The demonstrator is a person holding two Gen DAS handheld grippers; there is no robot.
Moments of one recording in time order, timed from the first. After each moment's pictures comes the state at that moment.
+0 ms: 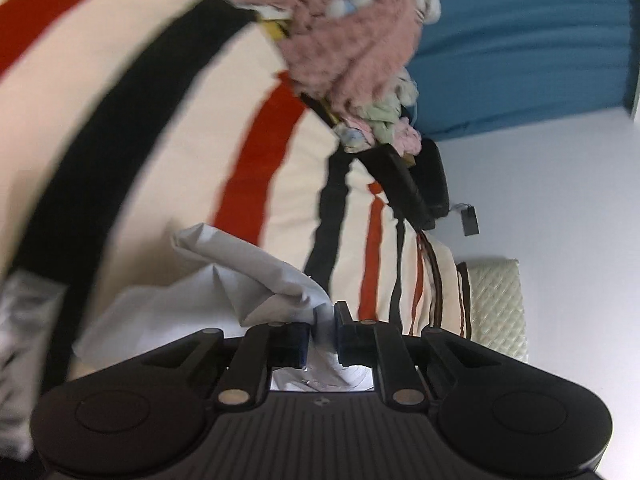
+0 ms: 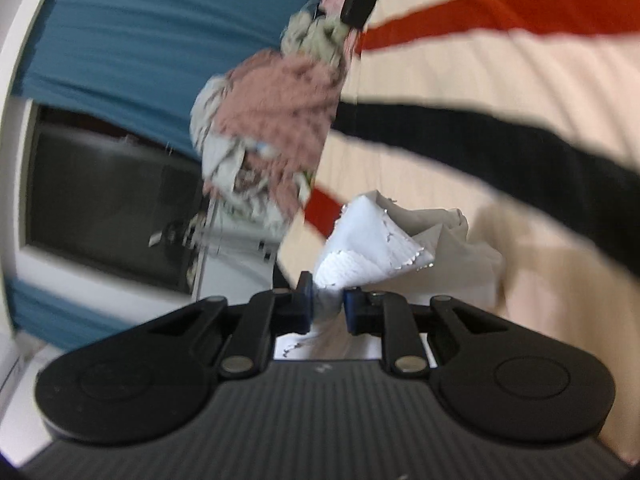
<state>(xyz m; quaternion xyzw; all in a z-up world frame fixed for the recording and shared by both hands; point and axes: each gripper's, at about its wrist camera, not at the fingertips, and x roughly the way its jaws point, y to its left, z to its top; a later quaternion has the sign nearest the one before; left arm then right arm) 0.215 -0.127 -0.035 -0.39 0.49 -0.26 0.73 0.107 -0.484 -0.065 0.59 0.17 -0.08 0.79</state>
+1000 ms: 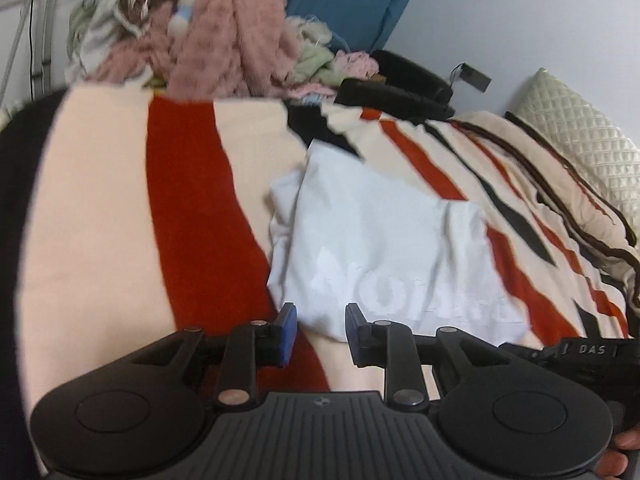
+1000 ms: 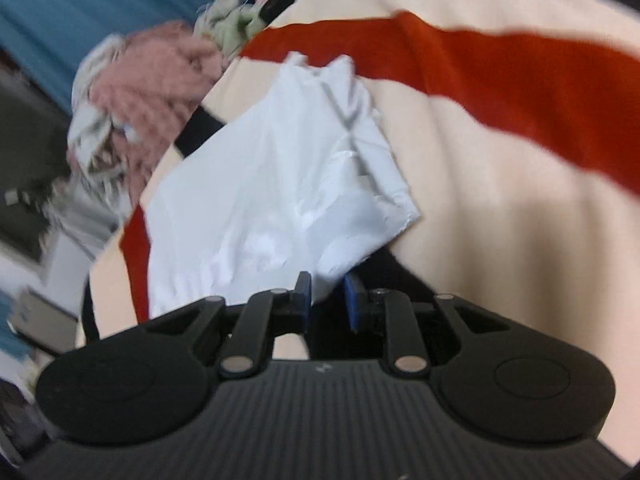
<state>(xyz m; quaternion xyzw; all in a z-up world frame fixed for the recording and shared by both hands) 0.217 -0.289 -0.106 -0.02 0.39 -0.33 0.86 0.167 -0.555 -0.160 0.42 0.31 -0.18 0.84</state>
